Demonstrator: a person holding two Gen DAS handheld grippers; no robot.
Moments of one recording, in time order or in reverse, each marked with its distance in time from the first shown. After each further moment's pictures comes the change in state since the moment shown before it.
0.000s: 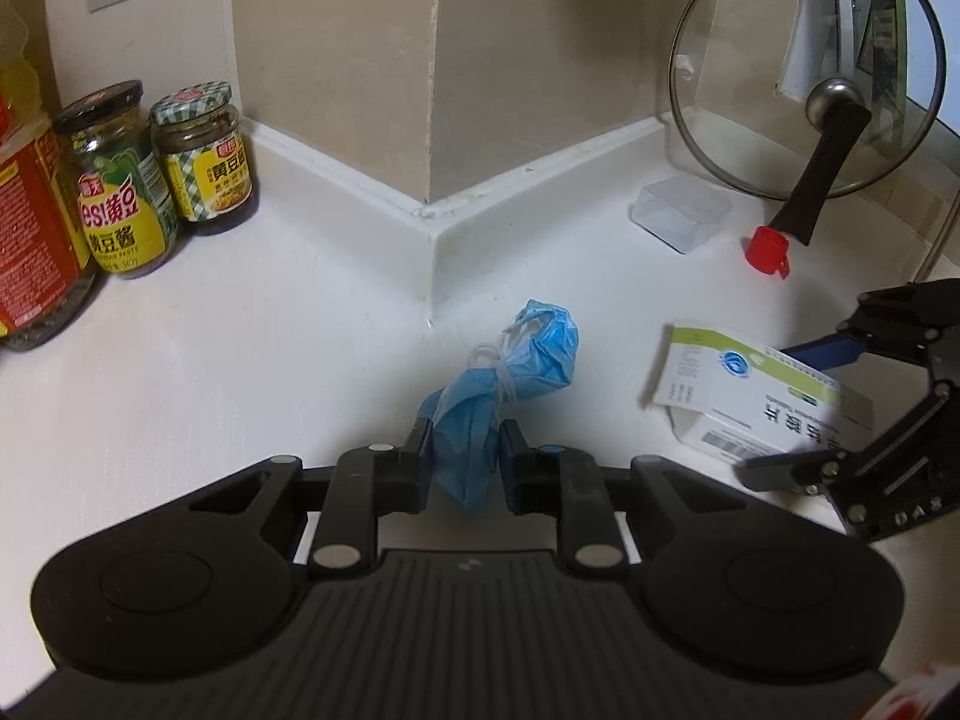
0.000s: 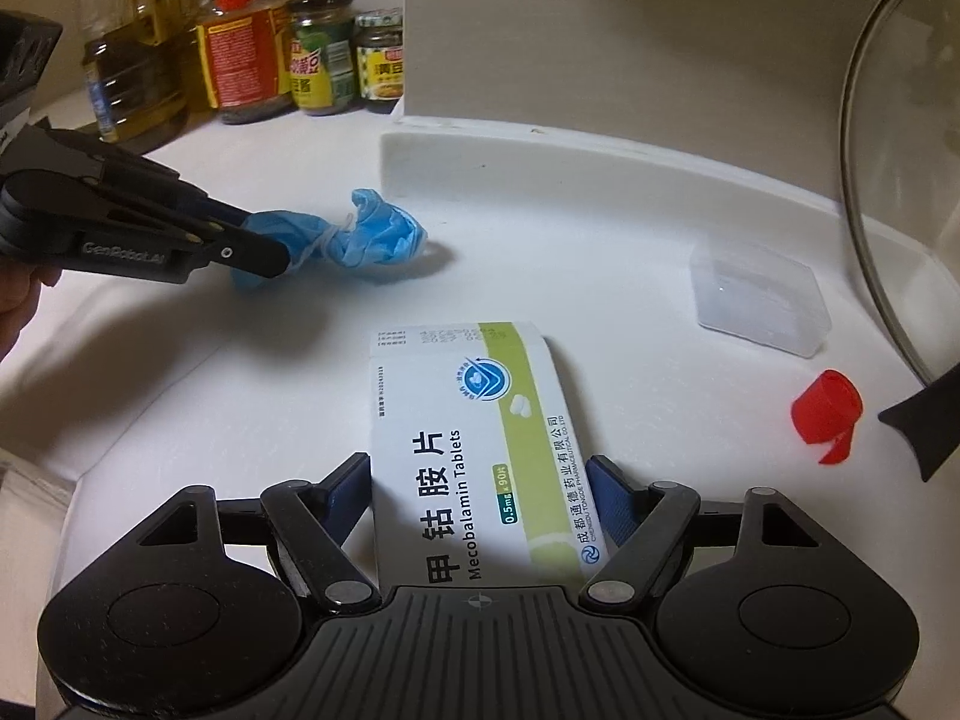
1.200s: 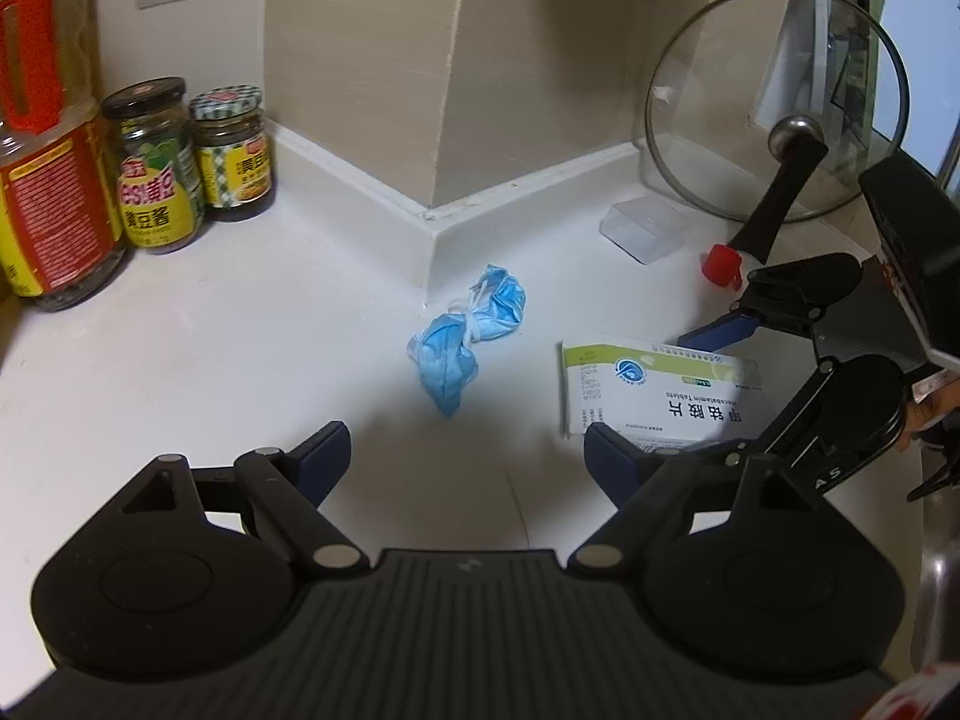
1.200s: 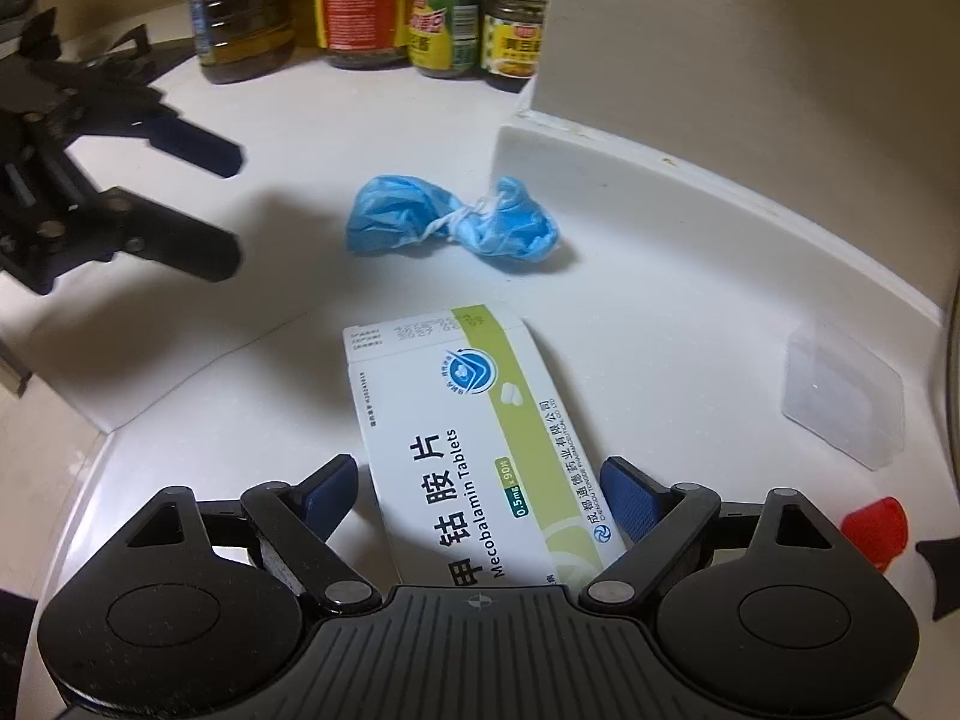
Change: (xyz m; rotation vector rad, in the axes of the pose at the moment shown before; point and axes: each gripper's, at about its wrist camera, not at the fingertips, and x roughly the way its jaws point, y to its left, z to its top) left arm -0.045 0.005 -0.008 -0.039 -0.009 -0.049; right arm 0.015 0.018 0.023 -0.236 0.070 0.115
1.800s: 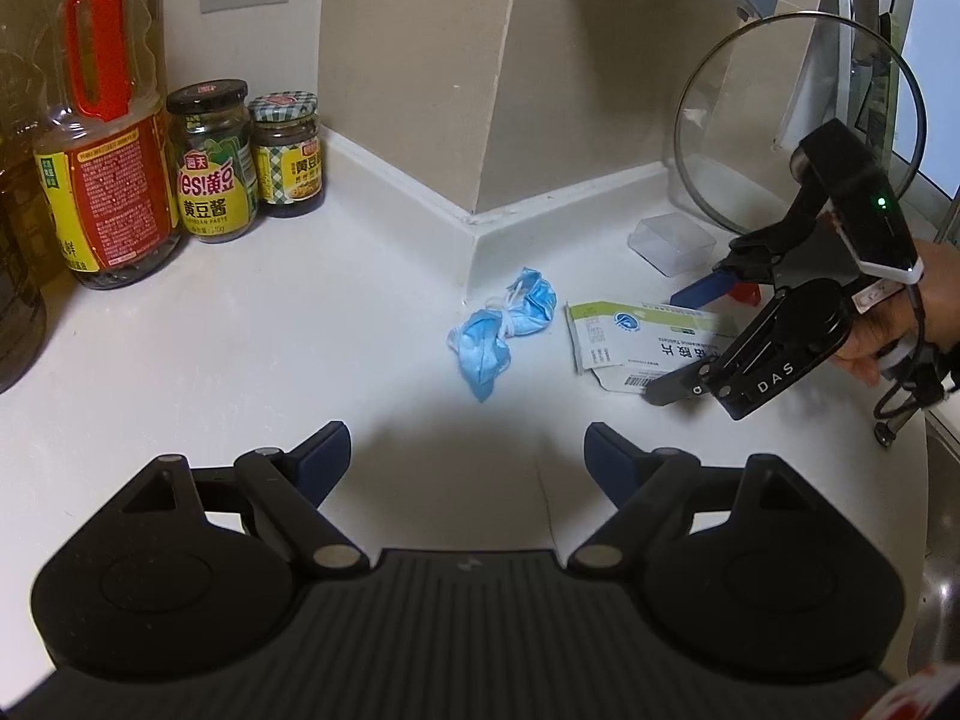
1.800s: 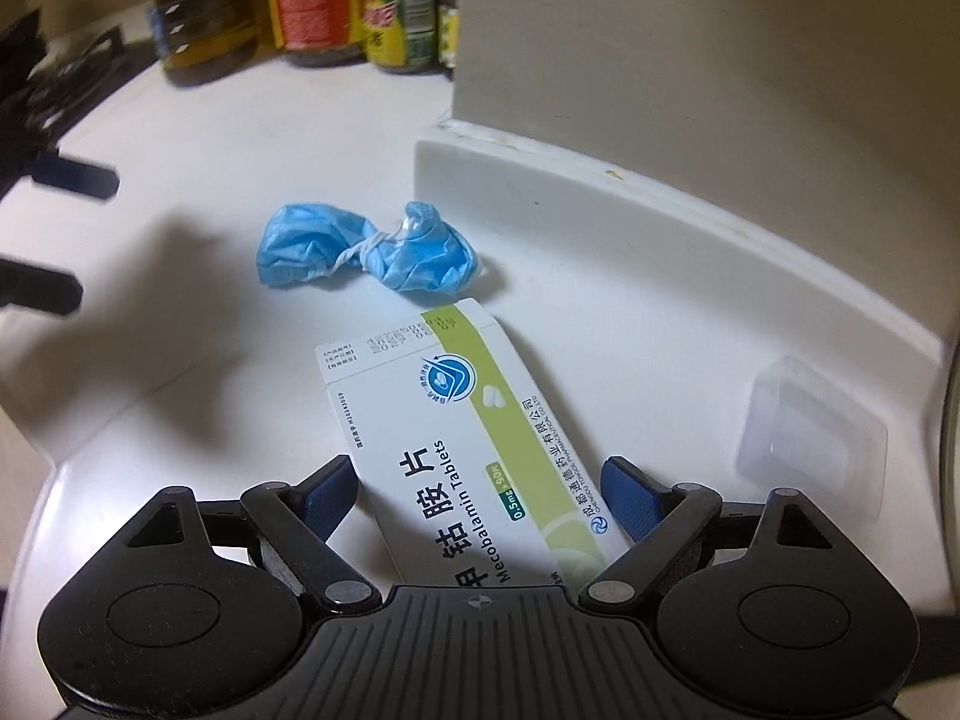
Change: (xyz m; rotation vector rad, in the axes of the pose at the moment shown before) left arm -0.028 0.003 -0.013 -0.058 -0.026 0.060; right arm 0.010 -0.047 0.025 0.030 0.047 -0.004
